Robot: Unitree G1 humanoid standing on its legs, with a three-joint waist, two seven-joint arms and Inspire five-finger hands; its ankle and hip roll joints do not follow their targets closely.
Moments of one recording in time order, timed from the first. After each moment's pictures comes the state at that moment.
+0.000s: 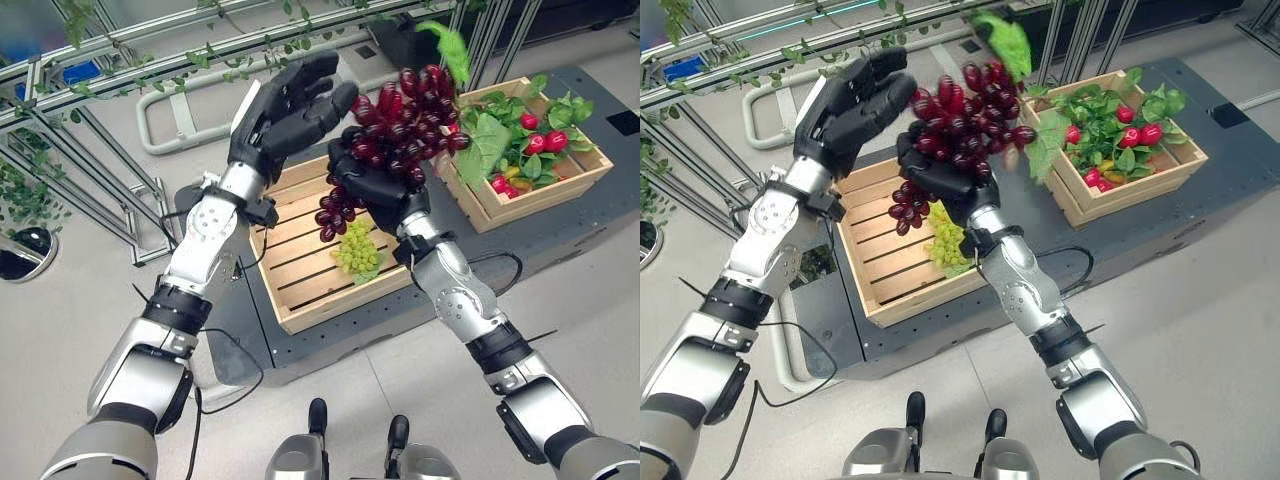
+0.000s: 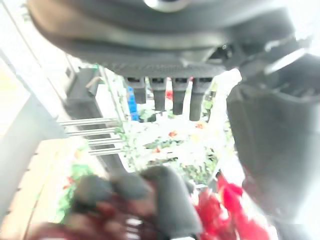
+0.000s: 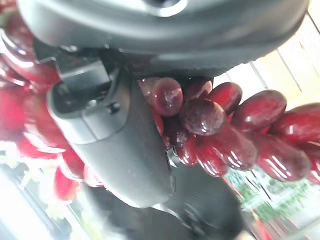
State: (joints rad) left arm -0.76 0.56 -0.32 0.38 -0.64 -0.20 -0.06; right arm -0.64 -0.30 0.36 0.20 0.96 -0.08 -0.04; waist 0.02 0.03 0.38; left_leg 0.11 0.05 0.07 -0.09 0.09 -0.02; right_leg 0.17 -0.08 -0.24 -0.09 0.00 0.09
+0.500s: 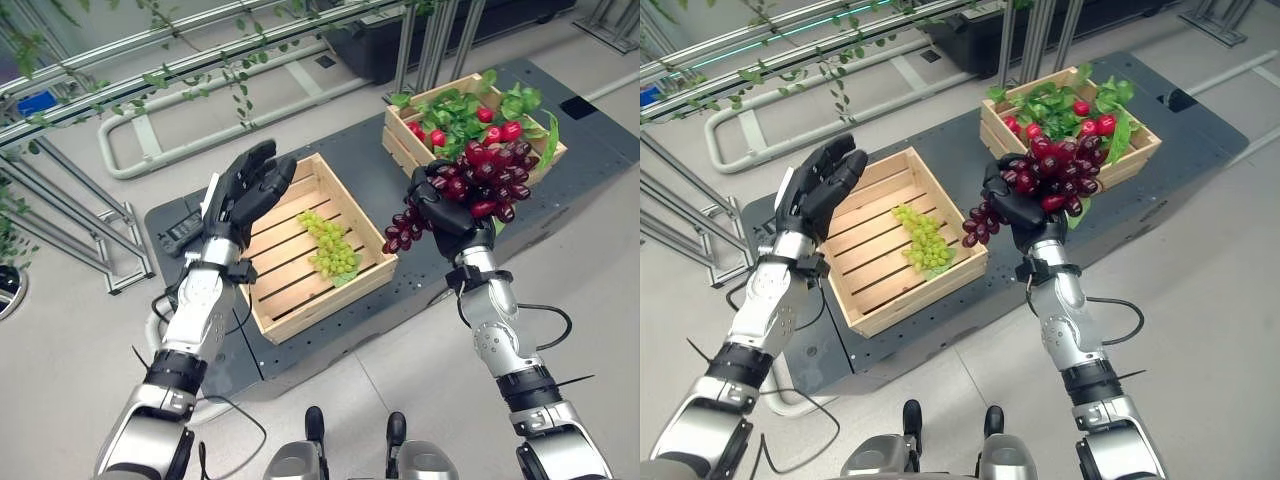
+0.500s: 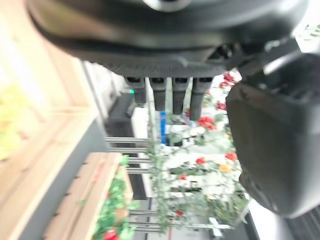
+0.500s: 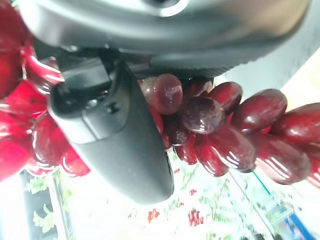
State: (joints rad) left arm -0.42 0.47 -0.15 0.39 -0.55 -0.26 0.03; right arm -0.38 -0.35 0.15 0.17 0.87 -0.15 -0.04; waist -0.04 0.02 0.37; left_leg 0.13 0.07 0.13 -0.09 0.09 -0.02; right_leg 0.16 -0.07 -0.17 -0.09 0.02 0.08
